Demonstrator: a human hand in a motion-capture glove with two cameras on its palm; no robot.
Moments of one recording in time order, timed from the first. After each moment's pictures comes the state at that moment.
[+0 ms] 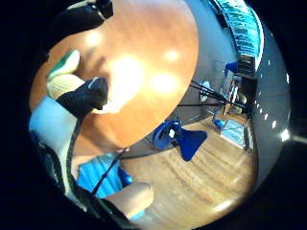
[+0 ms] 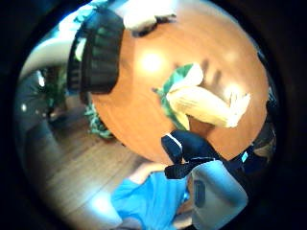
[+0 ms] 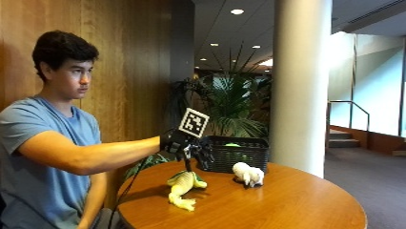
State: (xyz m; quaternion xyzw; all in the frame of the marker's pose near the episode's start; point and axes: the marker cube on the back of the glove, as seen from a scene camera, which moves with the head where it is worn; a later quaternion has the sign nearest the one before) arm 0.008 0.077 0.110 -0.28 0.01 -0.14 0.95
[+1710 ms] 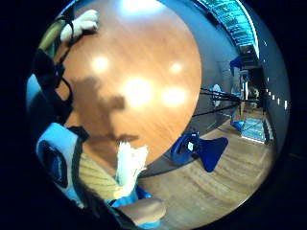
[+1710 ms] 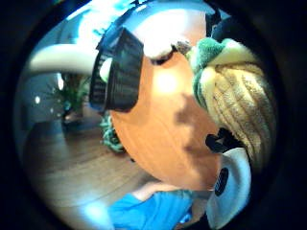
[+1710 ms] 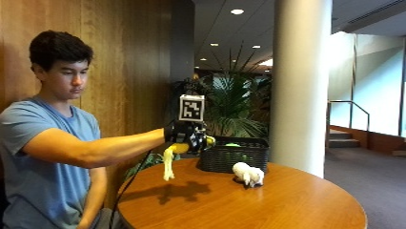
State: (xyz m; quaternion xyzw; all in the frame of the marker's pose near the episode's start) arm 0.002 0.047 0.089 -0.14 -0.06 -0.03 0.99
